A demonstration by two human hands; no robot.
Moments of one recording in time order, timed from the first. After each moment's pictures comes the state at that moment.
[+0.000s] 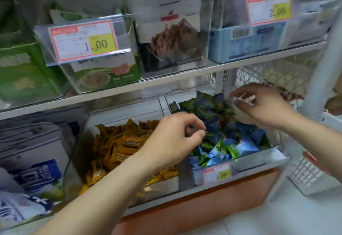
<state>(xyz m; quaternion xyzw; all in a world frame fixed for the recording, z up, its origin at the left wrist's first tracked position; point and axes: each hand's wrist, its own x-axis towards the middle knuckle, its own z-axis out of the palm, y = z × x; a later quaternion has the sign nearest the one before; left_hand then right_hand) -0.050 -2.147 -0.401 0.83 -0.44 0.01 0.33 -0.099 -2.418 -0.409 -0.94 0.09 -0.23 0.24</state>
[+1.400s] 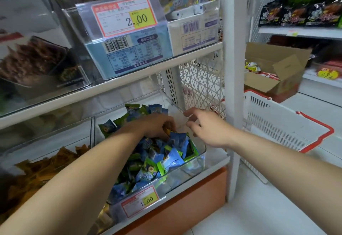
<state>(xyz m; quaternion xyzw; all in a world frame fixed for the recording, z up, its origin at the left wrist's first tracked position) 0.049 -2.348 -0.454 0.84 -0.50 -0.20 0.02 -0.126 -2.478 -0.463 -0.94 0.09 -0.14 0.30</state>
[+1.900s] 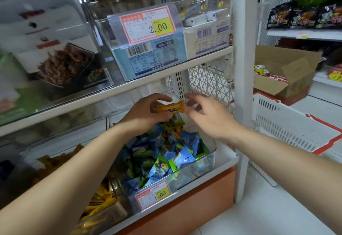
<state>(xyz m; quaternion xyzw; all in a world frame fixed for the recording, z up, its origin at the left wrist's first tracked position) 0.011 -2.280 -0.397 0.80 -0.44 -0.11 0.39 -0.124 -2.450 -0.429 -0.90 0.08 -0.25 0.34</state>
